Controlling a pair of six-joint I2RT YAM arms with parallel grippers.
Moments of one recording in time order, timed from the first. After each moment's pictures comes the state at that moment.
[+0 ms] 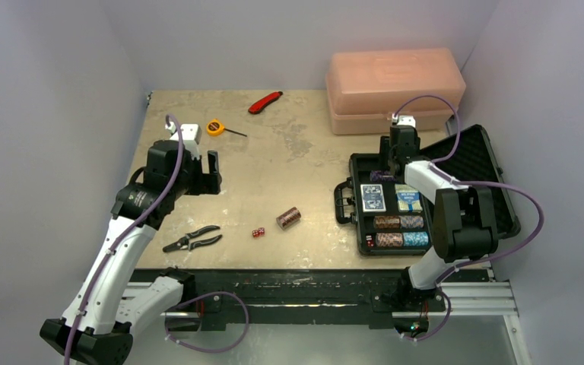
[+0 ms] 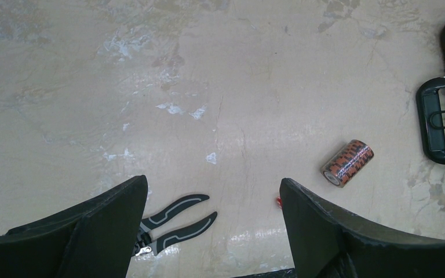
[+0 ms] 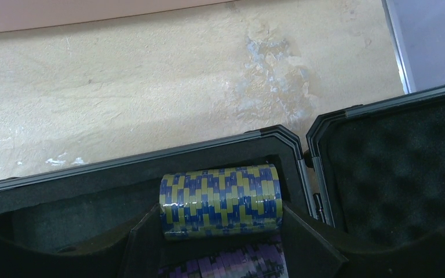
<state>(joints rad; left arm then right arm) -0.29 0.91 1.08 -0.82 -0.09 -0.21 0.08 1.62 0.95 -0.06 0.37 0.07</state>
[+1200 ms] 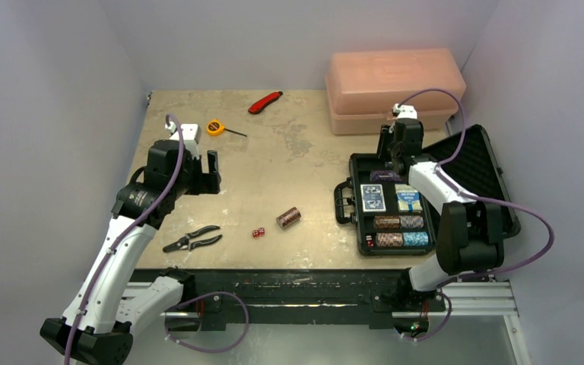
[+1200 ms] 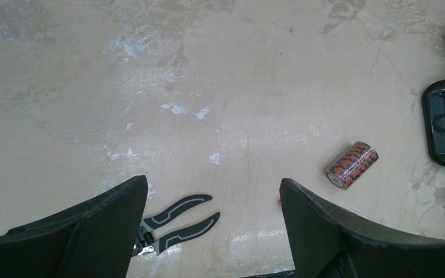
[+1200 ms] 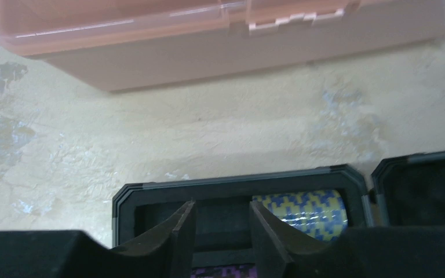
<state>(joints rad) -0.29 0.92 1.08 -0.82 -0.11 -0.21 0.09 1.51 0.97 -0.03 0.13 0.15</state>
